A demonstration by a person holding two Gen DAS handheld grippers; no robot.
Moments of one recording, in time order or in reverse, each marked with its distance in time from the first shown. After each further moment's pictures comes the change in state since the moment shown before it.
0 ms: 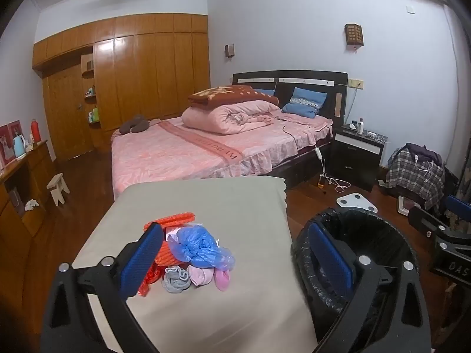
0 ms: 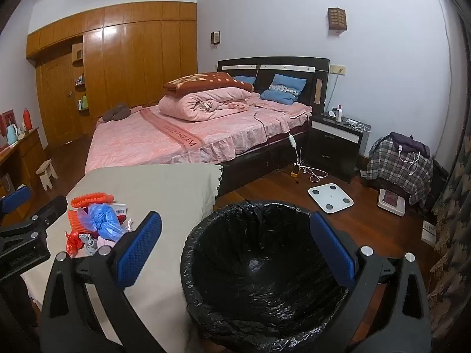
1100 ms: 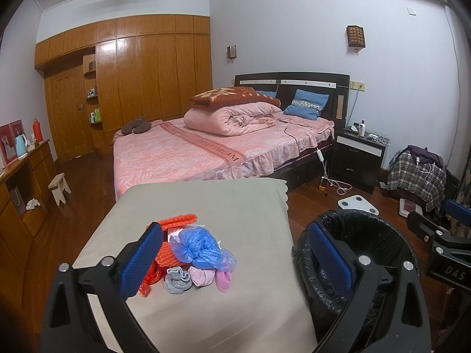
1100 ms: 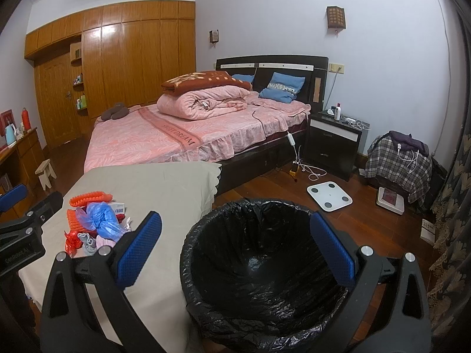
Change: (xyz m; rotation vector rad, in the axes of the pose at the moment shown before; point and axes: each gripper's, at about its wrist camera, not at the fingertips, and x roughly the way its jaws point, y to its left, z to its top) left arm 0.000 0.000 0.001 0.007 0.003 0.006; right arm 0.000 0.001 0.001 0.000 0.007 0.003
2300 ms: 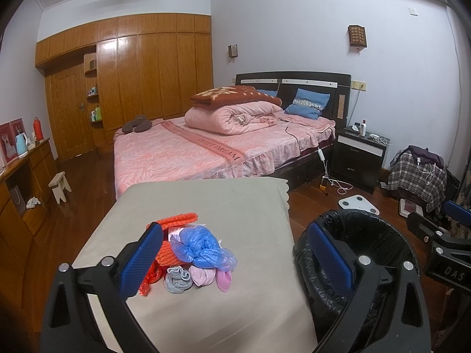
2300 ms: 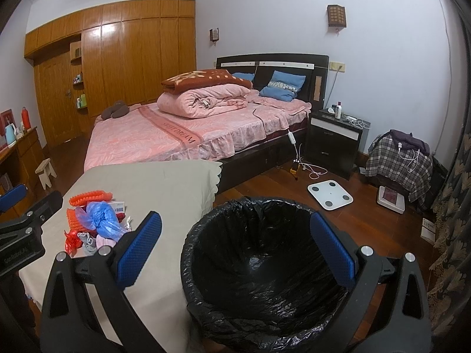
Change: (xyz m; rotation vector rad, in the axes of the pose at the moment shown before) left arm 0.000 0.000 0.002 -0.001 0.000 -0.001; right arm -0.002 -0.002 0.003 0.002 0.003 0.000
